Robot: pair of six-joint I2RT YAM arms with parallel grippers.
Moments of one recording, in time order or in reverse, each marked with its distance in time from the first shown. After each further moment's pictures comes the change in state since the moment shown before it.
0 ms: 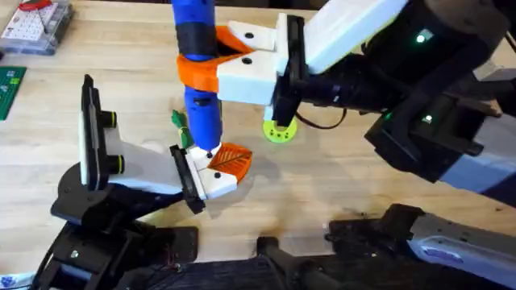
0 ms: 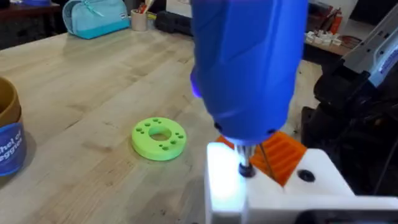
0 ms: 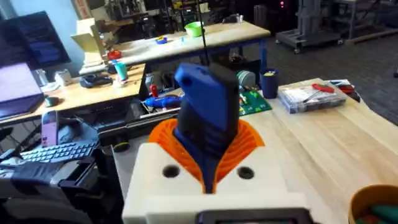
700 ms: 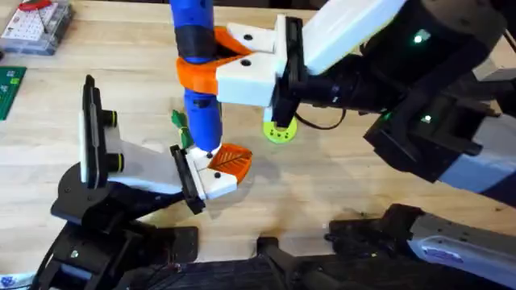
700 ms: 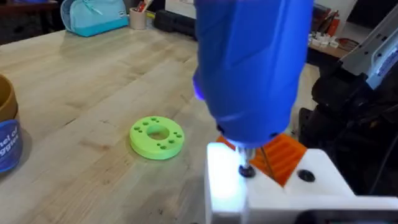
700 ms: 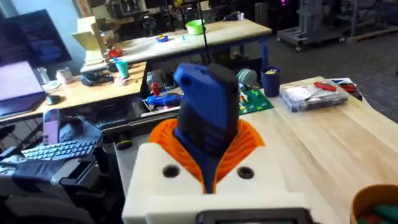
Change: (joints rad) left arm 0.000 0.000 0.000 -0.001 0.004 -0.018; right arm -0.001 0.003 0.000 -0.004 -0.001 -0.001
